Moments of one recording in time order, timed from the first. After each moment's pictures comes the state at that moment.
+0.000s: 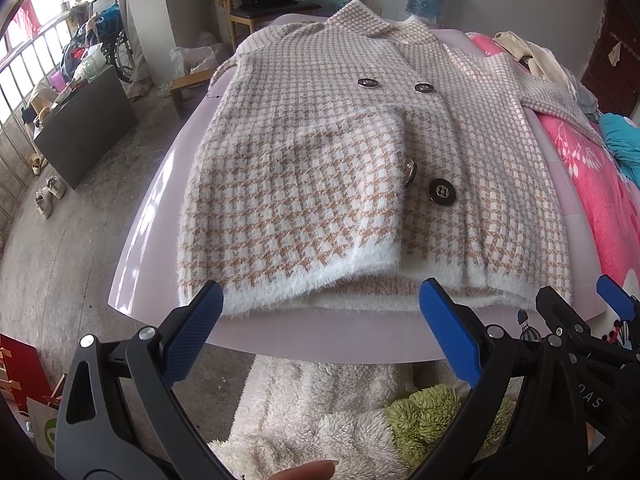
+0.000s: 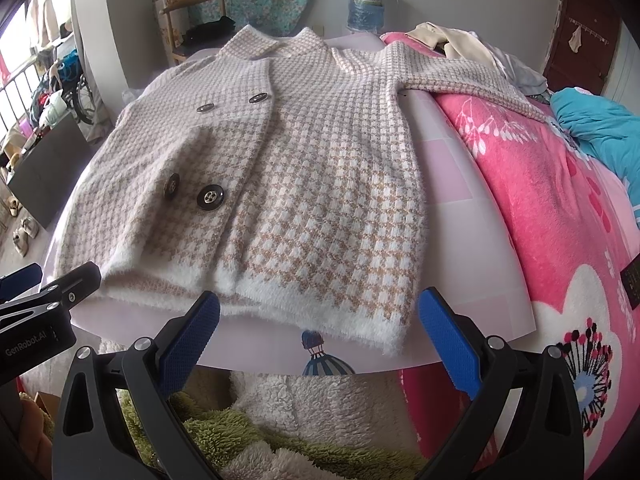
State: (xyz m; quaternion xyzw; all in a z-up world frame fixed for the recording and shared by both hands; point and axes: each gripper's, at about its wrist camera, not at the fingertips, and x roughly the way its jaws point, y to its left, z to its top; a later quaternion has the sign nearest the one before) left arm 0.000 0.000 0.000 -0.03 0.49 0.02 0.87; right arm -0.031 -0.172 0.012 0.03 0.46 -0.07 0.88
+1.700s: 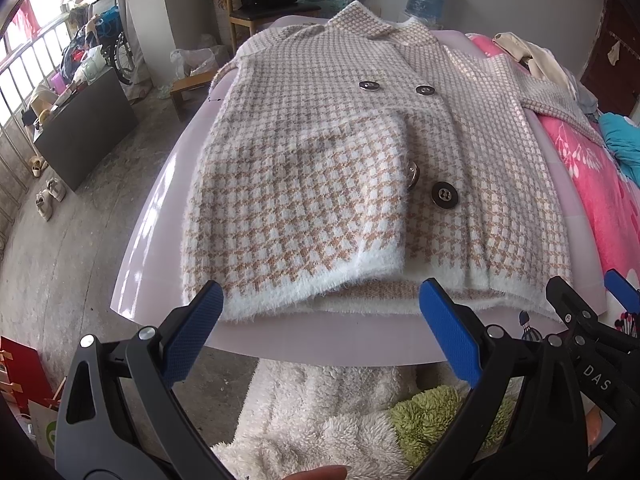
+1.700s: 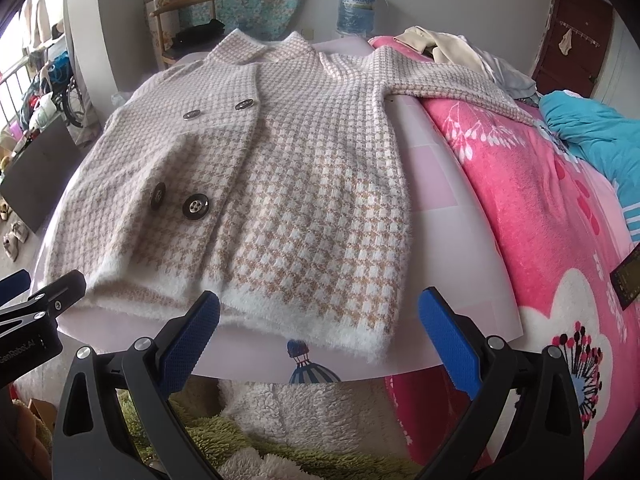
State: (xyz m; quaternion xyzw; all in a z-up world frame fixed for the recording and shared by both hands) left arm 0.000 0.009 0.004 -0.03 0.49 0.02 0.87; right arm -0.026 -0.179 0.016 0.02 0.45 -0.09 0.89
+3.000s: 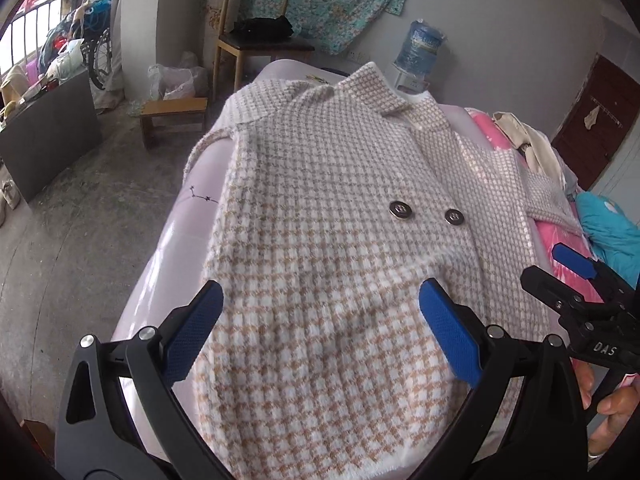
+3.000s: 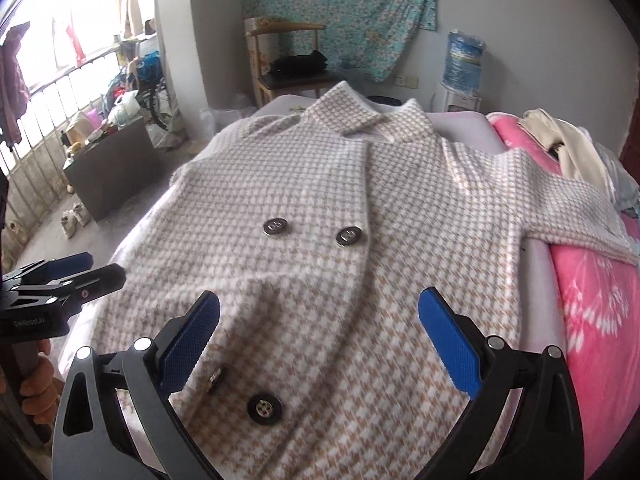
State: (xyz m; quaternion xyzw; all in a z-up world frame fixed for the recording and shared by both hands) left arm 0.139 0.091 0.018 -0.12 0.41 -0.03 0.90; right arm 0.145 -0.136 0.058 -0.01 0.39 0.13 0.91
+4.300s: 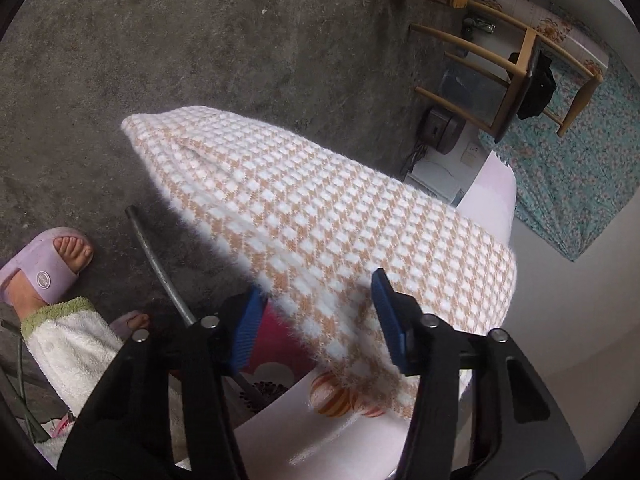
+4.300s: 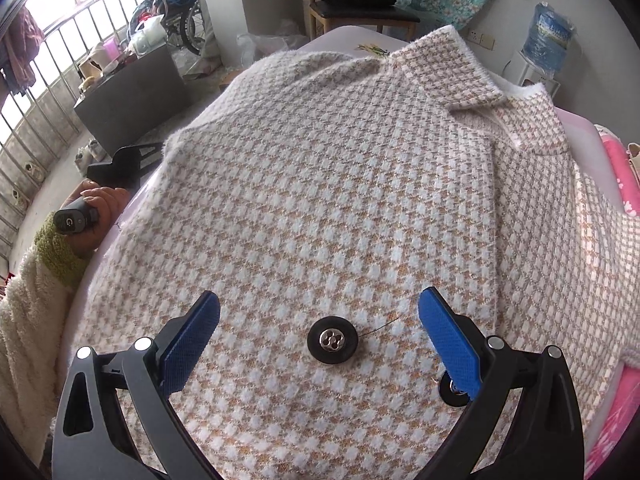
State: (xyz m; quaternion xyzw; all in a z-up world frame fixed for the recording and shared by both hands) left arm 0.360 0.333 -0.284 -0.75 0.45 -0.01 0.48; right arm 0.298 -0.051 -0.004 -0.07 0.51 0.17 0.84
